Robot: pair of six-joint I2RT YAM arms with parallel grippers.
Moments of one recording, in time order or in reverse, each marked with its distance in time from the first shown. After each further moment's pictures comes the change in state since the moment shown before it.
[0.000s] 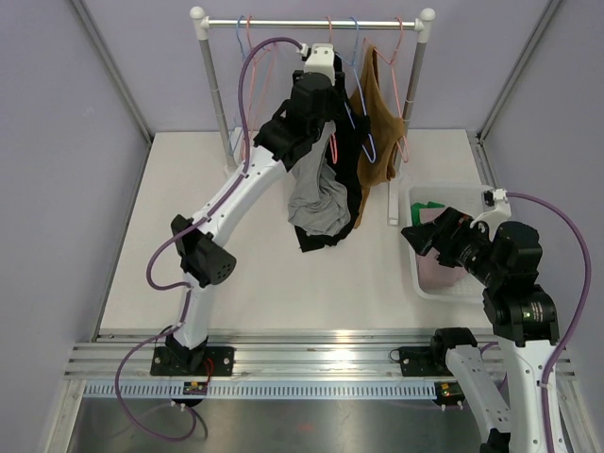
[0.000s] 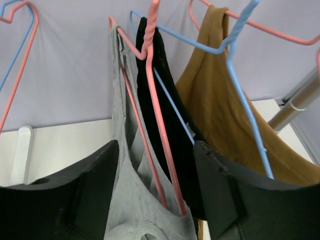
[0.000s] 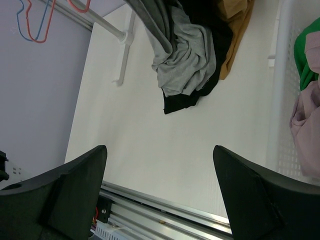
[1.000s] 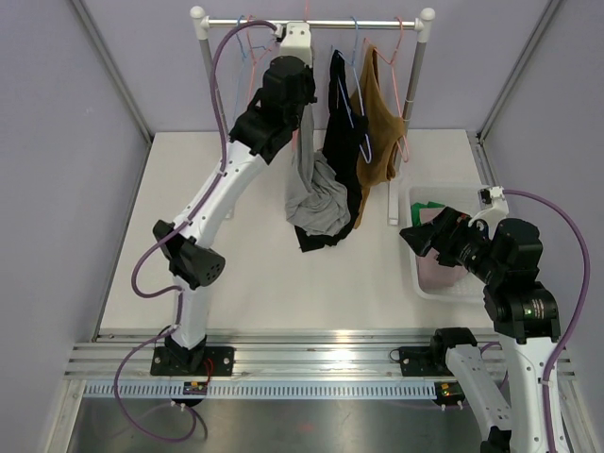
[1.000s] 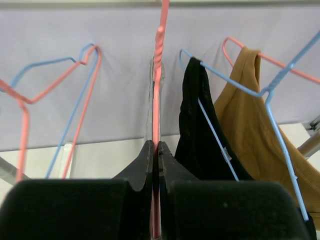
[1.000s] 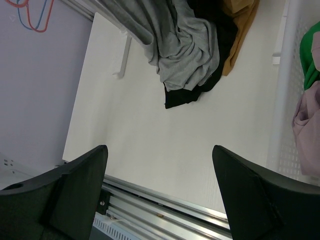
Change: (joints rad) left arm 0.060 -0.055 0.019 0.010 -0.039 0.112; right arm 0.000 0.017 0.025 -0.030 -0.038 -0.032
